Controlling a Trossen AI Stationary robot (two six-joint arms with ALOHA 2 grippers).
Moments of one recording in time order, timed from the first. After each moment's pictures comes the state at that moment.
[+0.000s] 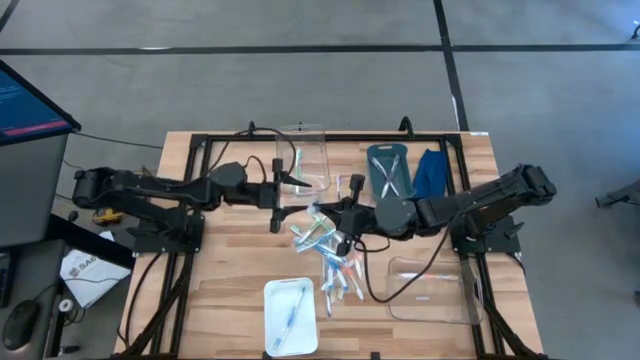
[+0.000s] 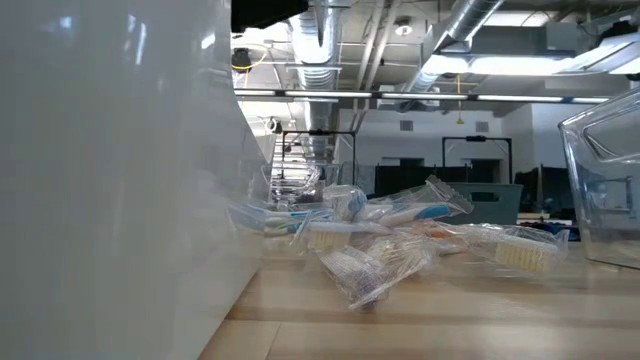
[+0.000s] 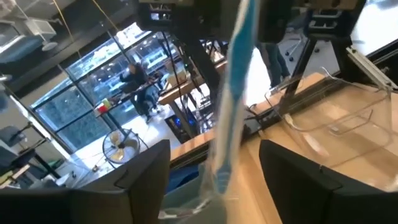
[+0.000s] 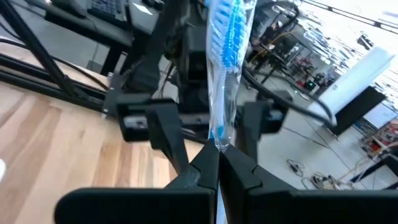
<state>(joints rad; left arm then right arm) 0.08 1.21 0.67 0.56 0.10 0.54 0.30 1.51 1.25 0.07 0.60 -0.45</state>
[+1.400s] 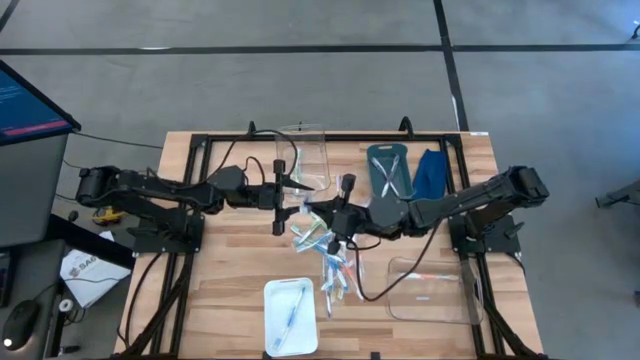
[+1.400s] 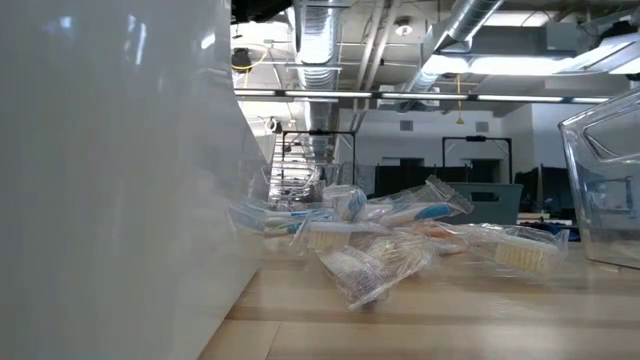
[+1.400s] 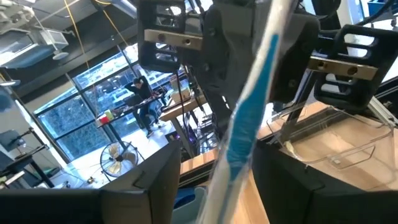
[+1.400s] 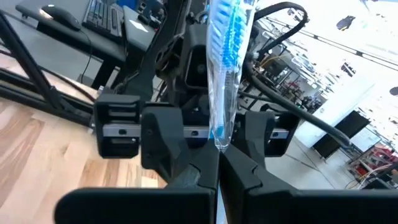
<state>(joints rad) 0.05 1.25 0.67 0.68 0.08 0.47 0.26 1.57 1.20 0.30 0.55 -0.56</state>
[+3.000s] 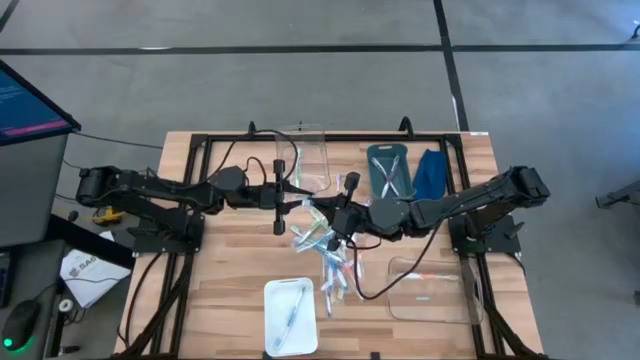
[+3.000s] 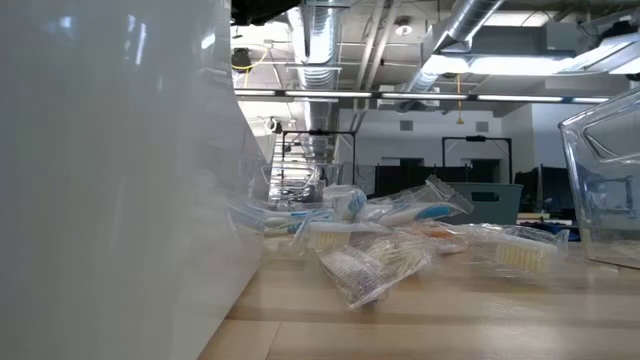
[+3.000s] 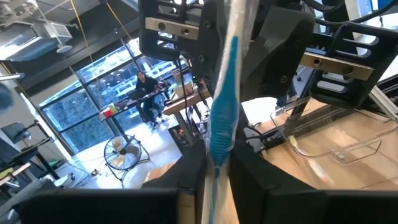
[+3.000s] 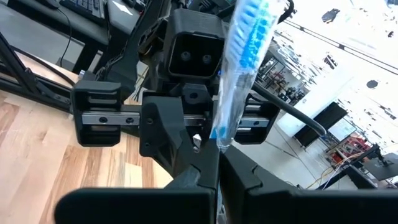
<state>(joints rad) 0.05 1.25 0.67 0.66 0.04 0.46 0.27 1.57 1.20 0.27 0.63 -0.59</state>
